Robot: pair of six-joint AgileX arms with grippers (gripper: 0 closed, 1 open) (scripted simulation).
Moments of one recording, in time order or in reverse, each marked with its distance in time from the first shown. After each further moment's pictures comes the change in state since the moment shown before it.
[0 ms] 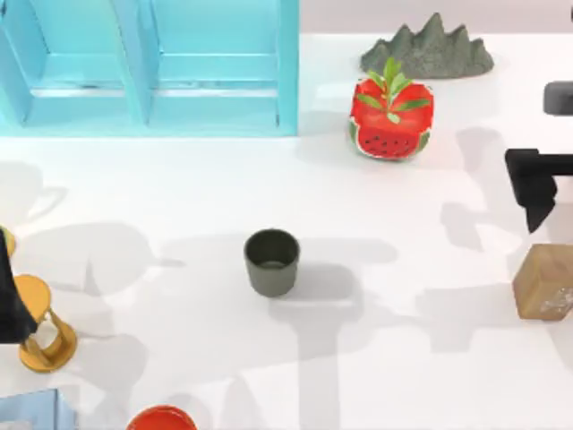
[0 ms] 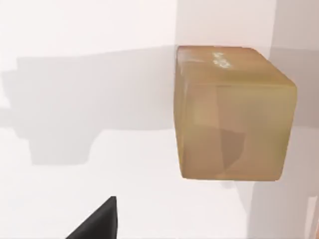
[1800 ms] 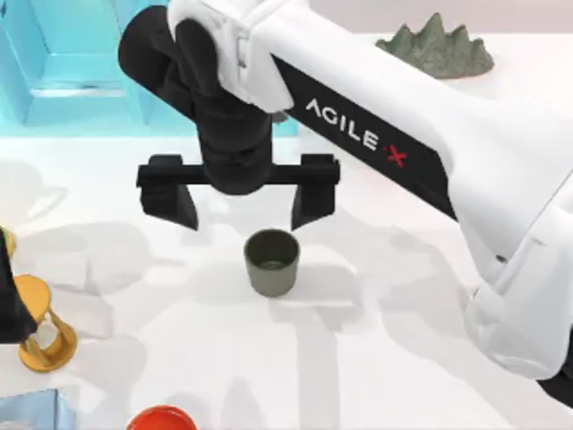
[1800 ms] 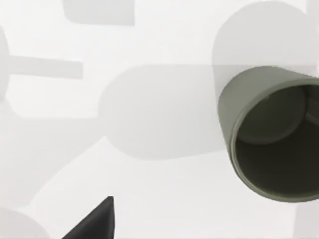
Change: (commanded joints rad) left arm 0.000 0.000 0.000 0.000 0.000 0.000; right arm 0.656 0.817 1.166 -0.274 0.081 0.660
